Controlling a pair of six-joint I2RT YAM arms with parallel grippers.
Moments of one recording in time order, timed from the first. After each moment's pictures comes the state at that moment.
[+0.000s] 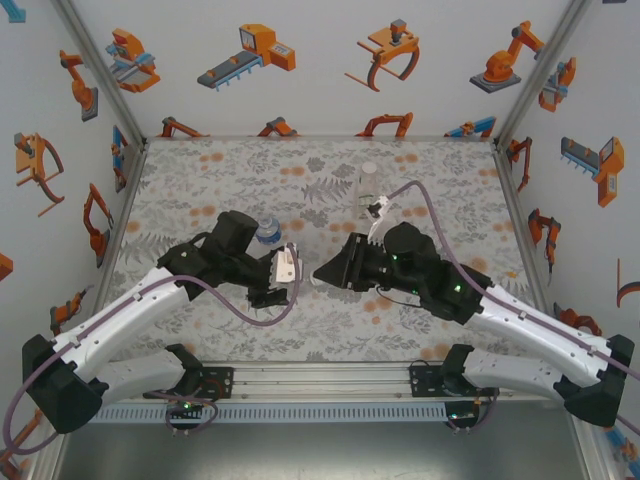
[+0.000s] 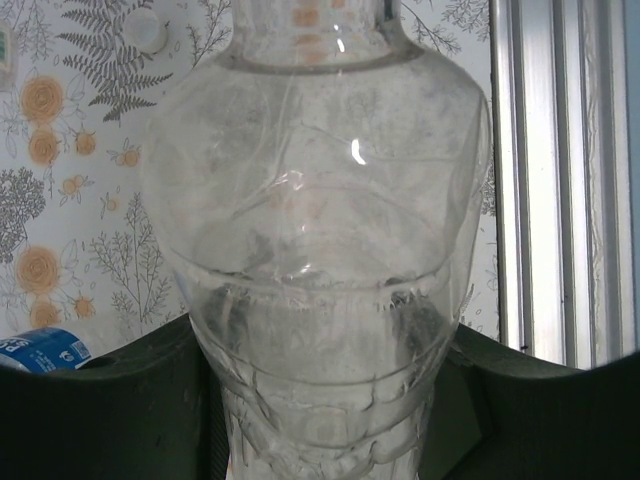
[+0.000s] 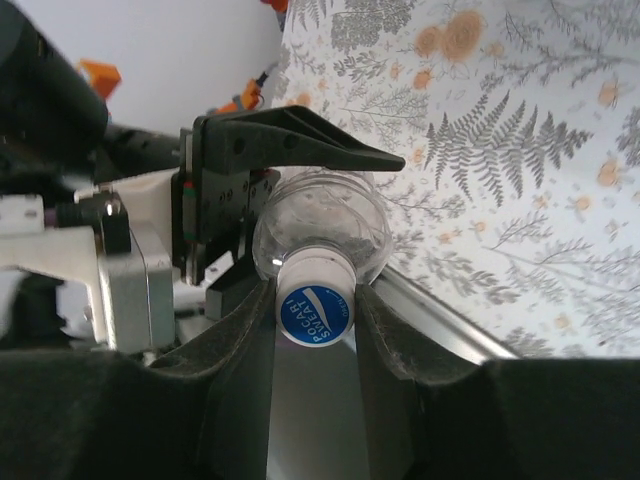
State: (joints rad) left arm -0.77 1.08 0.93 -0.70 0.56 0.76; right arm 1.00 0.97 0.93 -0.36 -0.04 1.10
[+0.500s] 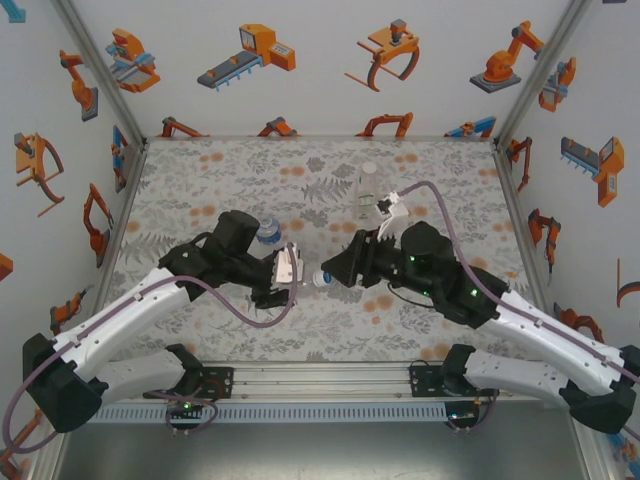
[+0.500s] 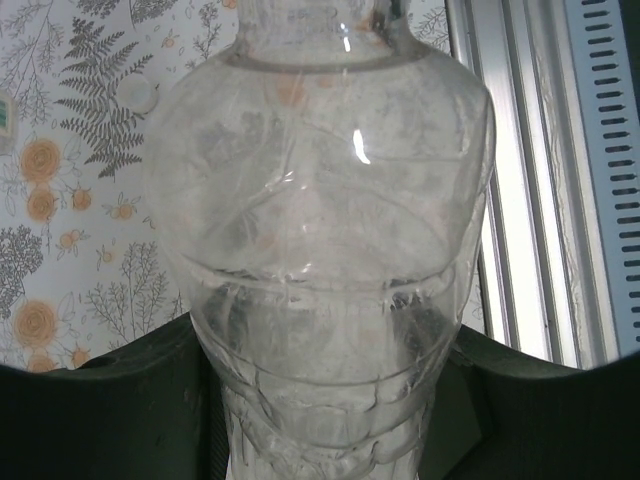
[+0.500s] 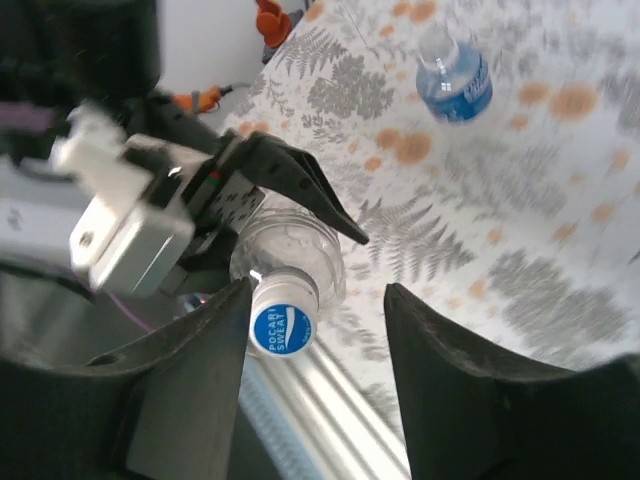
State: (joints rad) left arm -0.78 1.08 0.93 -0.66 0.65 0.76; right arm 1.00 0.89 1.02 -0.37 -0.06 0.45
